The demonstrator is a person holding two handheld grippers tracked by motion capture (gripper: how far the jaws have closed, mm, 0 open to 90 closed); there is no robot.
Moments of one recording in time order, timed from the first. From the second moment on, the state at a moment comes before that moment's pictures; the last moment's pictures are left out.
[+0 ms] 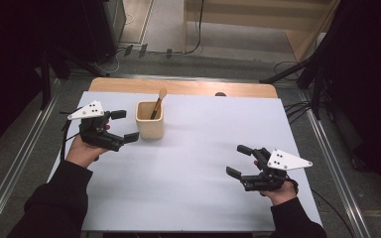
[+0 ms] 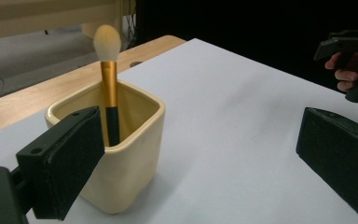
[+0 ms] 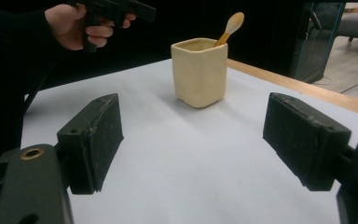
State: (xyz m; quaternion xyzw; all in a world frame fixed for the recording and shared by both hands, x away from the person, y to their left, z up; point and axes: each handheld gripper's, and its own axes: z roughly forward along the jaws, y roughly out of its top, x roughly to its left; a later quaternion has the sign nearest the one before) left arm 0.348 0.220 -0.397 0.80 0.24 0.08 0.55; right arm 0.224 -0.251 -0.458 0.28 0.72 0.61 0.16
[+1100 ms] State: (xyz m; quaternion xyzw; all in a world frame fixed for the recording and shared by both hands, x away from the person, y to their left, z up) left arm 0.272 0.226 -0.421 0.79 0.21 0.07 0.58; right arm 0.217 -0.262 -0.458 0.27 0.73 0.61 0.16
